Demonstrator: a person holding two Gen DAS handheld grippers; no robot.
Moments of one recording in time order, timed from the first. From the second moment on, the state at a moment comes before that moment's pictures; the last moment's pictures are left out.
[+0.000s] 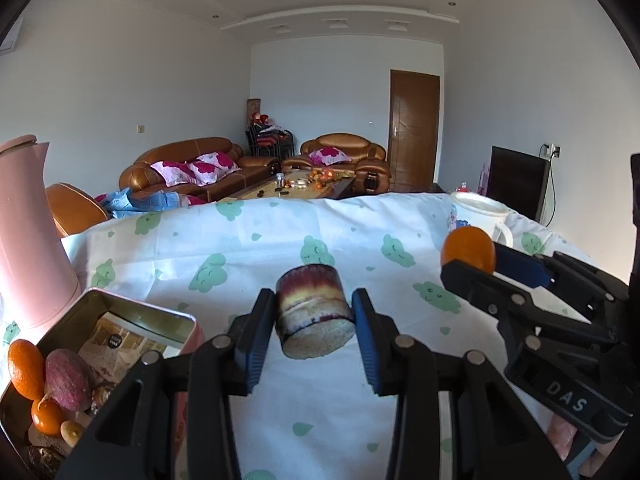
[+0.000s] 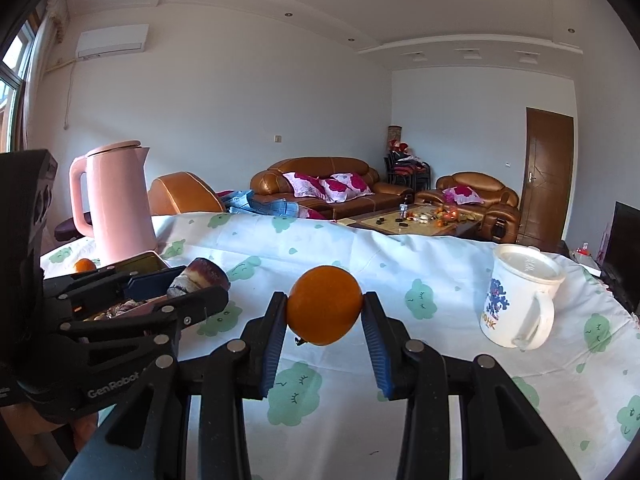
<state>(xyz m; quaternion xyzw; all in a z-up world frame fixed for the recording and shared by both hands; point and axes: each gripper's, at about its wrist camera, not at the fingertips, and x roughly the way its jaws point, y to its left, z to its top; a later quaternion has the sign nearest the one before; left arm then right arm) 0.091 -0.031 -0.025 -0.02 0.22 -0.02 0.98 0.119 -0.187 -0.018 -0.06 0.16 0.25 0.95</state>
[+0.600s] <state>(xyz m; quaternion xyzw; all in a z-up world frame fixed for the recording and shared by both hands) 0.044 0.009 -0.016 -0.02 0.21 0.01 0.98 0.099 -0.148 -0.017 -0.05 0.19 0.32 0.93</state>
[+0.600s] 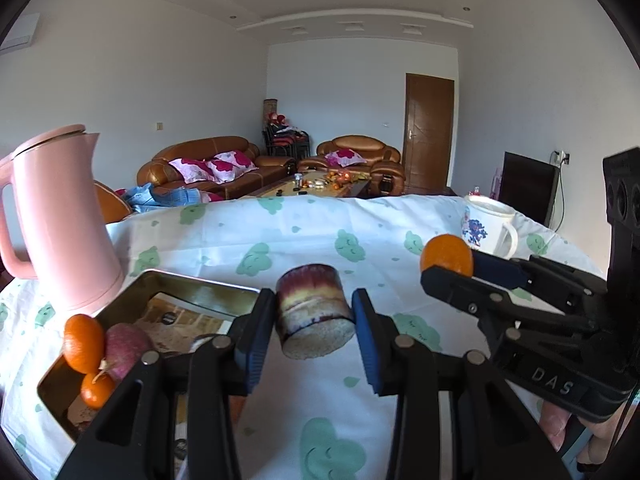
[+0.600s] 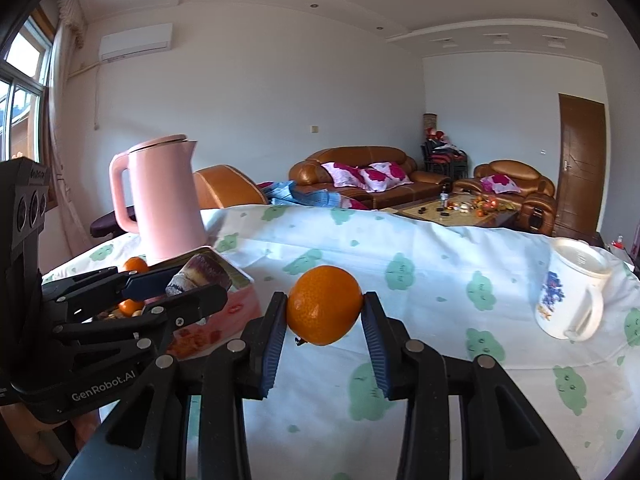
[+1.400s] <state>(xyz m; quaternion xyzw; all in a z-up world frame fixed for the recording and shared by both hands) 0.007 0.074 -0.006 -0.03 0.22 0.07 0.97 0.072 -0.068 0.011 -0.08 0.17 0.40 0.90</state>
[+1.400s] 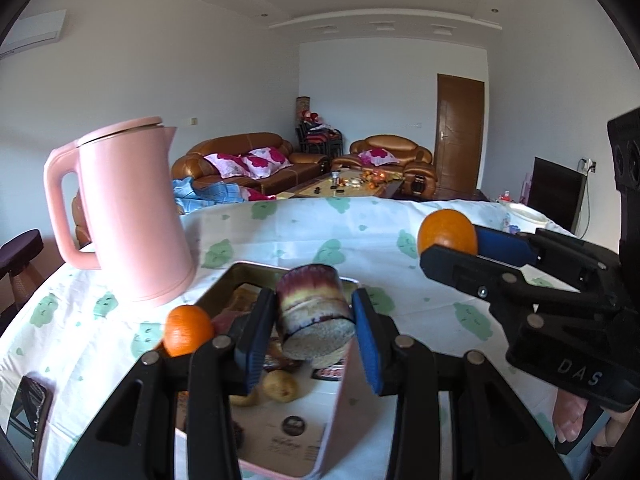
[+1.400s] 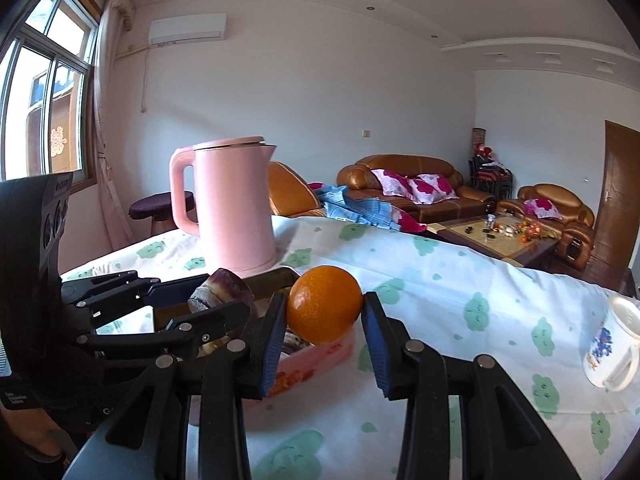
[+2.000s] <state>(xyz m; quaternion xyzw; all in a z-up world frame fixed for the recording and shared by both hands) -0.004 0.116 -0.017 -0.05 0.24 0.11 0.96 0.062 -0.021 0.004 -0.11 0.18 0.43 0.88</state>
